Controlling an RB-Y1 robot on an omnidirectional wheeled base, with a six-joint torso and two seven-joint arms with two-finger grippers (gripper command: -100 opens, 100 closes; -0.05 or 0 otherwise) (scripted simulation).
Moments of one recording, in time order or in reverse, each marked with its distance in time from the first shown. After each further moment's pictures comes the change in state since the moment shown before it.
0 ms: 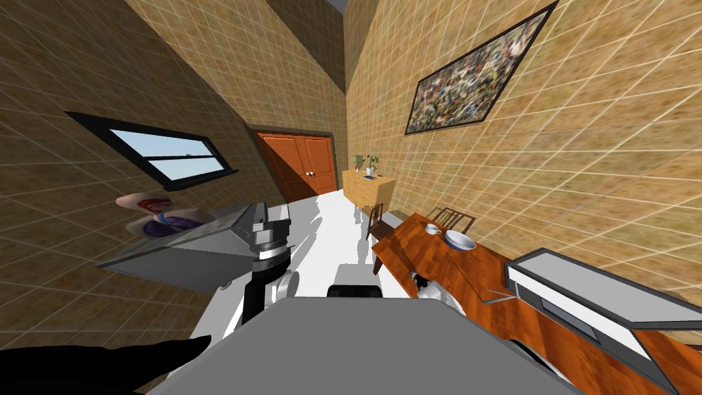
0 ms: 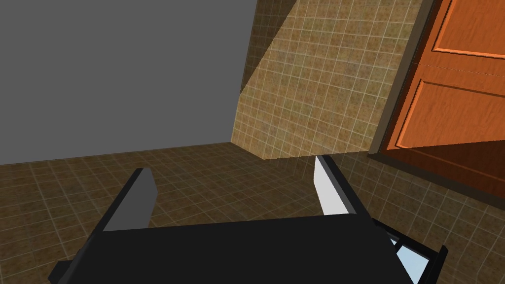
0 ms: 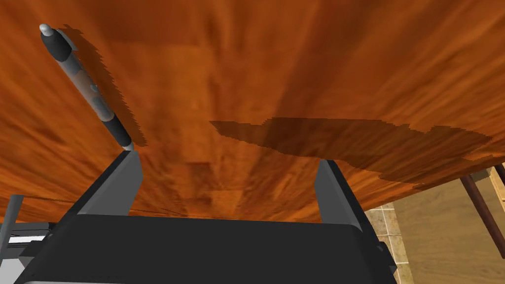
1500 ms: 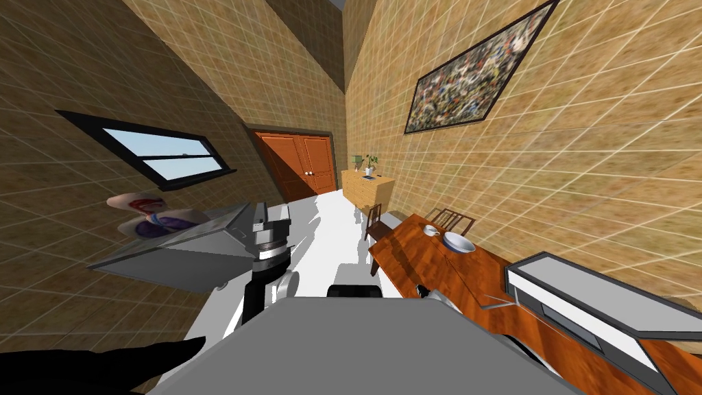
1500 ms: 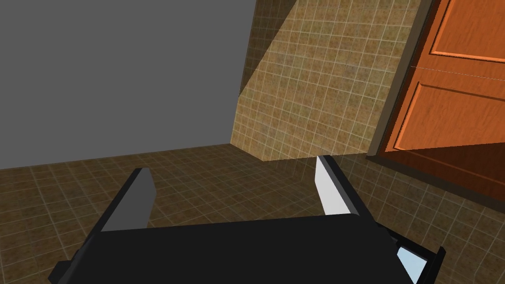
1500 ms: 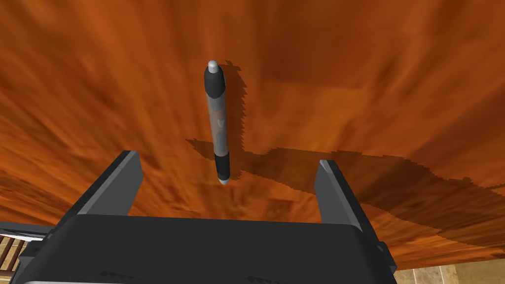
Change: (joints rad) left arm 0.000 0.000 0.000 0.000 0.000 0.000 0.000; right arm -0.029 0.031 -0.050 0.186 0.103 0.033 -0.063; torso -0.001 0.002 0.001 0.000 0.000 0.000
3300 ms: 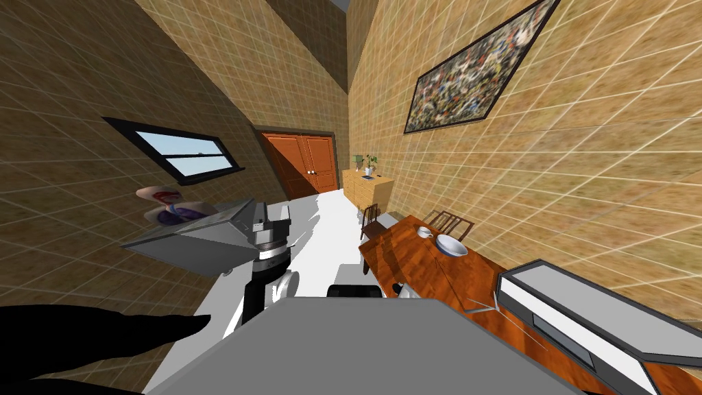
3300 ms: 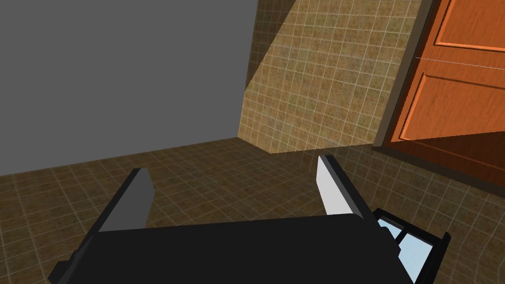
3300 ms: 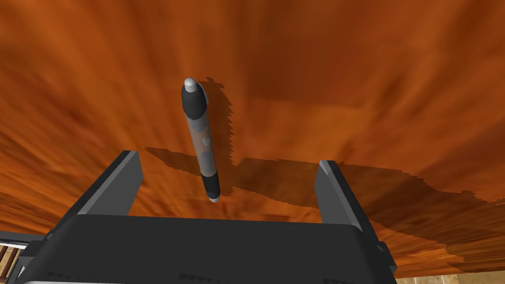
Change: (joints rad) left arm 0.000 0.000 0.000 0.000 0.000 0.000 0.000; right arm -0.035 0.260 -0.165 -0.012 0.497 0.148 -0.315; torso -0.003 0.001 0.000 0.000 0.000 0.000
